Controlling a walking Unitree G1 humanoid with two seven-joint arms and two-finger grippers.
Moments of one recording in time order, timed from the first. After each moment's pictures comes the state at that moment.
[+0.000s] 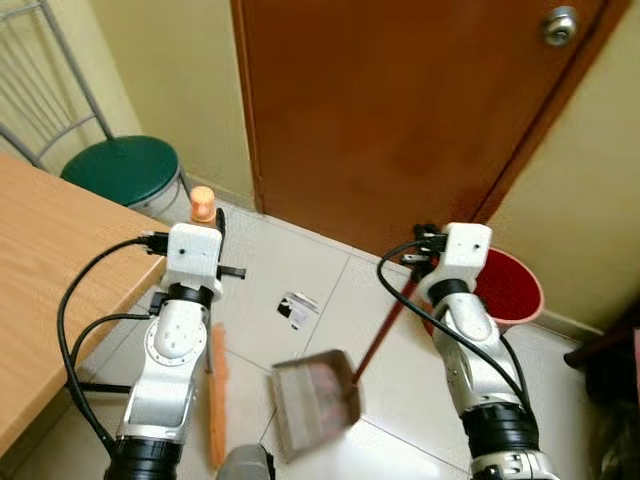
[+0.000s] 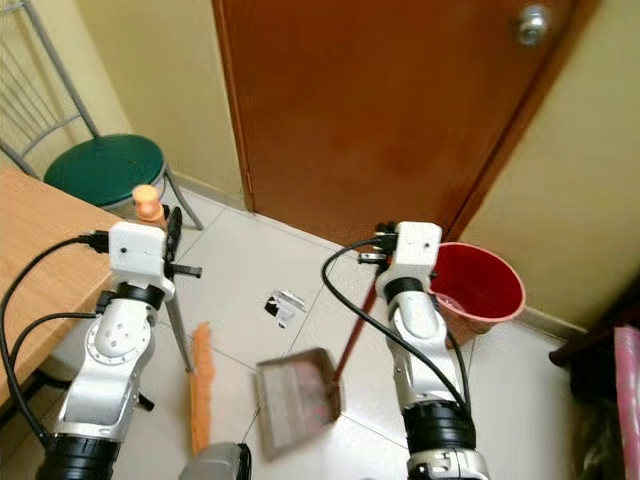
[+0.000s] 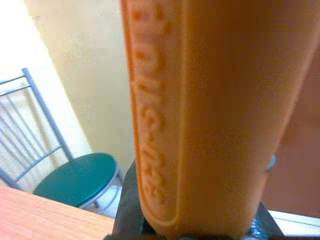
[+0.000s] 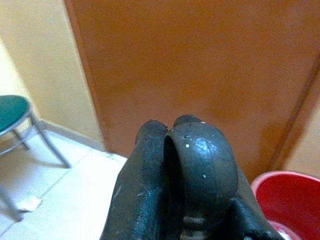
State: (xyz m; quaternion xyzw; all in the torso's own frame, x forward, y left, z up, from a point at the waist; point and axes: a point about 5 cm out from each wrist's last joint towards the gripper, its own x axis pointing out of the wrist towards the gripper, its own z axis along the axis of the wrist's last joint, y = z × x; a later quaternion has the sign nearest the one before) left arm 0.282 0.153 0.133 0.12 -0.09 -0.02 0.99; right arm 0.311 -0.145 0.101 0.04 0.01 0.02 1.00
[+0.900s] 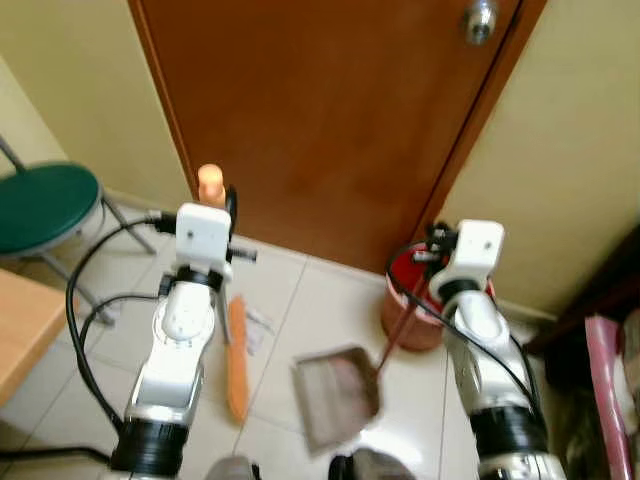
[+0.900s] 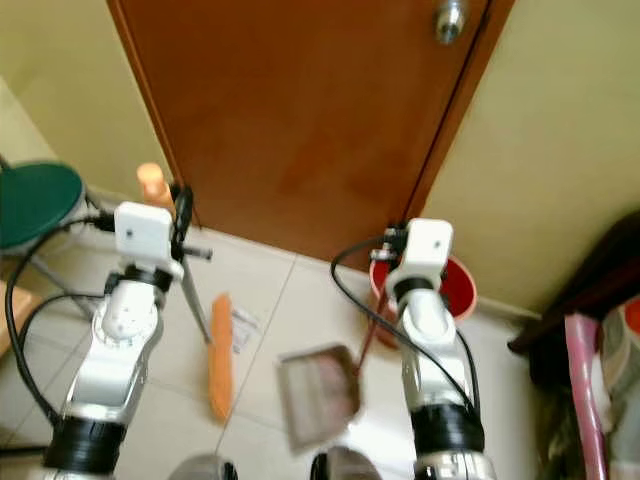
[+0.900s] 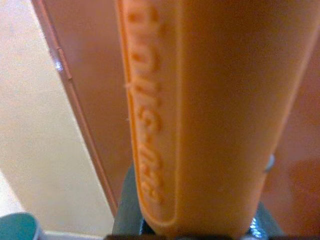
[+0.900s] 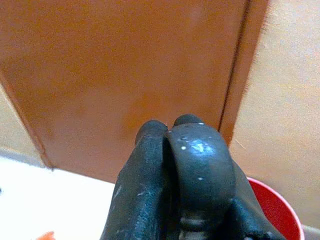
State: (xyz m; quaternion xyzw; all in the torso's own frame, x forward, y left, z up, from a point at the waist) left arm 0.295 0.140 0.151 0.12 -0.14 -0.05 0.98; right arm 0.309 -0.155 0.103 0.02 0.01 0.01 1.00
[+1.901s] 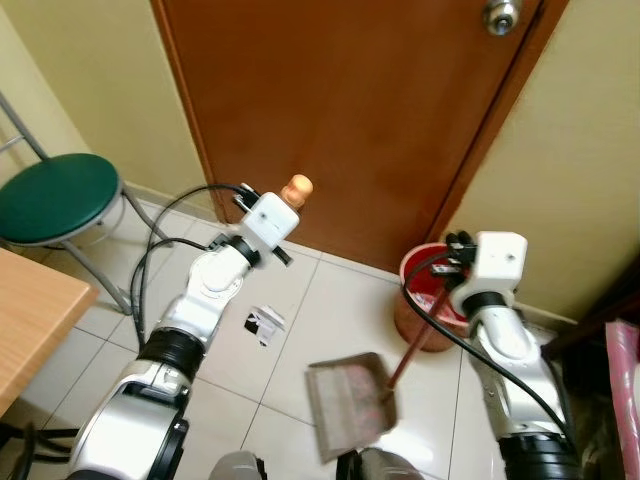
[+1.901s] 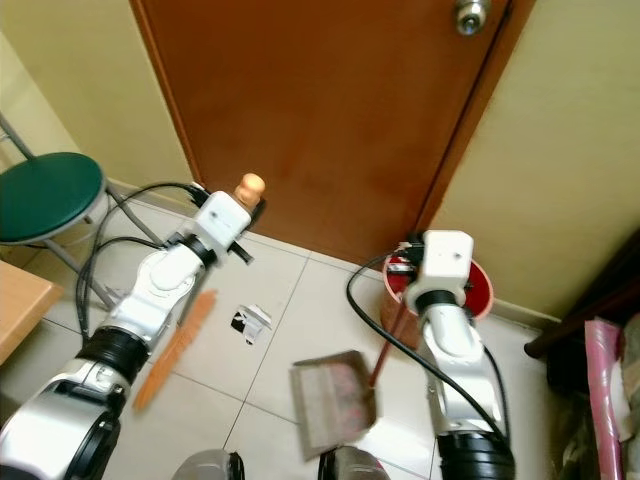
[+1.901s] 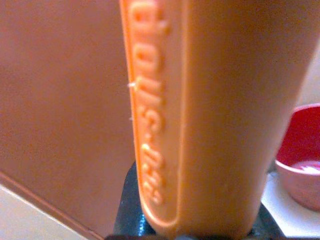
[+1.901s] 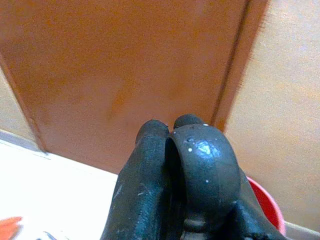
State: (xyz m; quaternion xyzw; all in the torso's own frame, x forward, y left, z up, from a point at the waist) left arm 0.352 0.104 0.125 0.26 -0.07 -0.28 0.92; right arm 0.285 -0.186 0.106 -0.01 0.02 -0.02 1.00
